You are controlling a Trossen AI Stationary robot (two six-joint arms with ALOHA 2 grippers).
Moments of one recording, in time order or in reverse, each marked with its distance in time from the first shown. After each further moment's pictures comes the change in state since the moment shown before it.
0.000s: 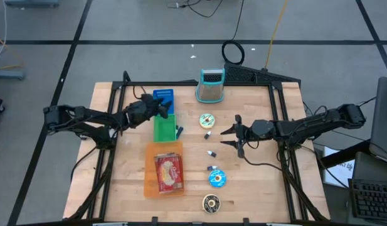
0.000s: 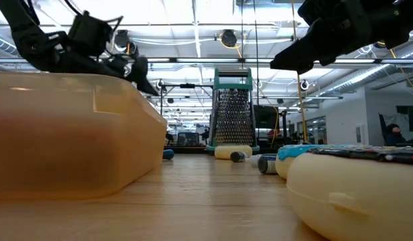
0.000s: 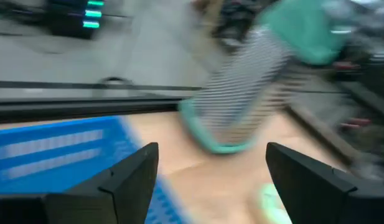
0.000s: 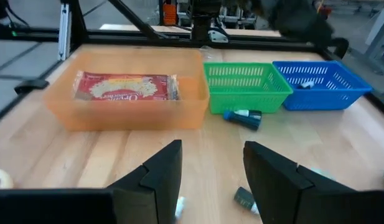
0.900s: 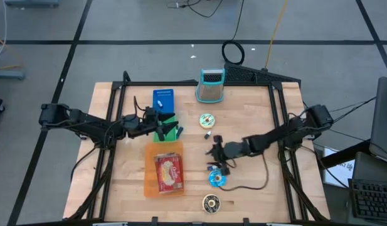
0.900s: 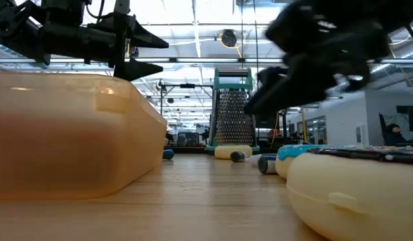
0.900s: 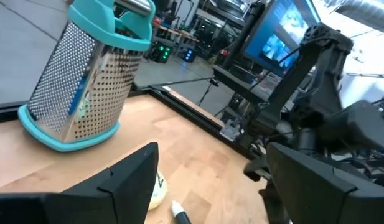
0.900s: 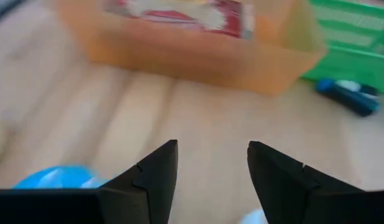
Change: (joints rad) left arm -0.318 -0.073 0.000 0.145 0.078 0.106; right arm 0.152 0.568 0.254 0.037 0.027 -0.069
